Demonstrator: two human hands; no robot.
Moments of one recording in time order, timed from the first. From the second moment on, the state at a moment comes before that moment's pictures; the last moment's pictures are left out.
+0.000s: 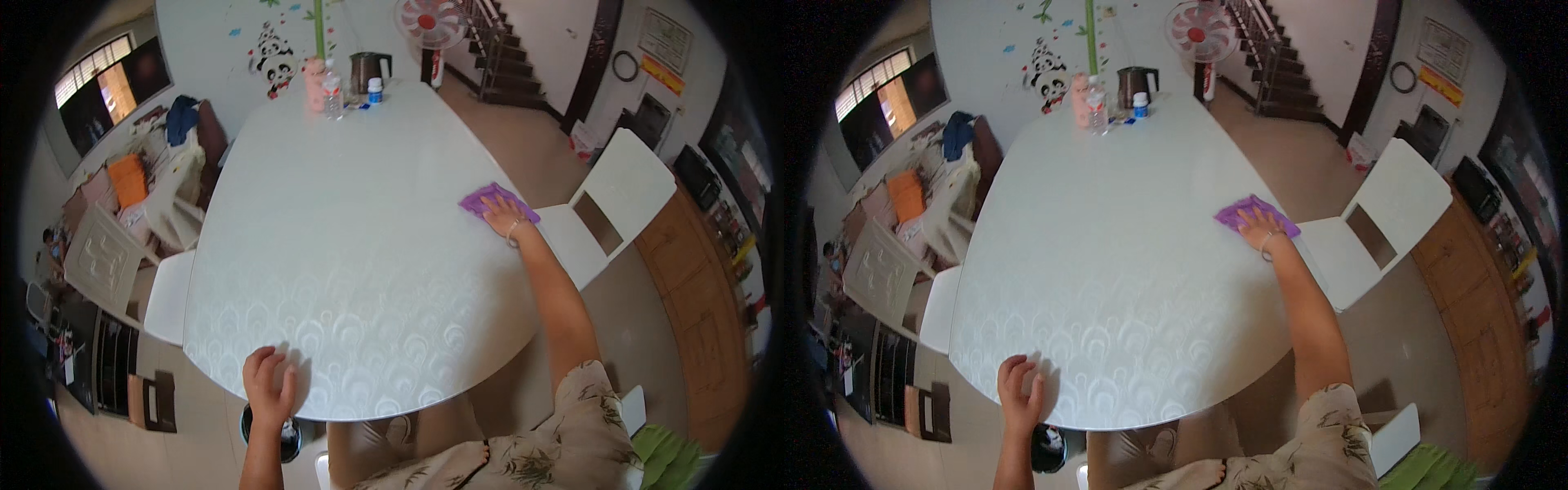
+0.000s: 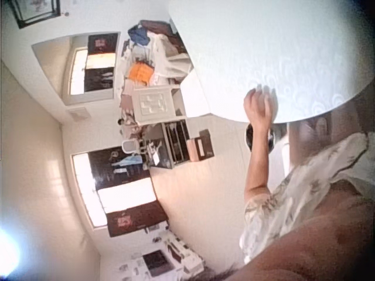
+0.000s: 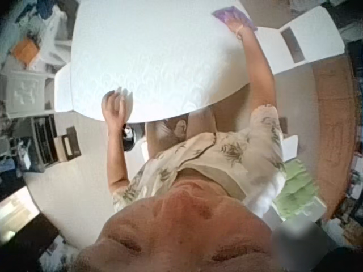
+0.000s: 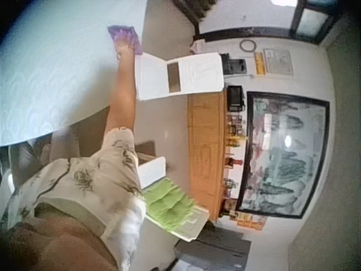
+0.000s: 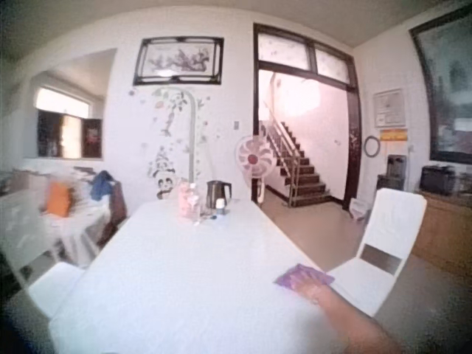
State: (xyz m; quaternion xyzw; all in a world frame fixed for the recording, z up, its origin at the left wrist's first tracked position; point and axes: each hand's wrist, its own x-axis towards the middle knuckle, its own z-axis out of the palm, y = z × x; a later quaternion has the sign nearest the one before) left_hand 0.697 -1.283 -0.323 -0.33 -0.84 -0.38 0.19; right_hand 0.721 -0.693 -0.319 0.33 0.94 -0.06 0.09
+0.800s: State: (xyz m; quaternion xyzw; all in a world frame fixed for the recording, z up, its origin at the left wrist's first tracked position) left_hand 0.698 -1.284 -0.317 -0.29 -0.85 -0.41 0.17; right_hand 0.818 -0.948 -0.295 -0.18 0.98 -0.10 0.01
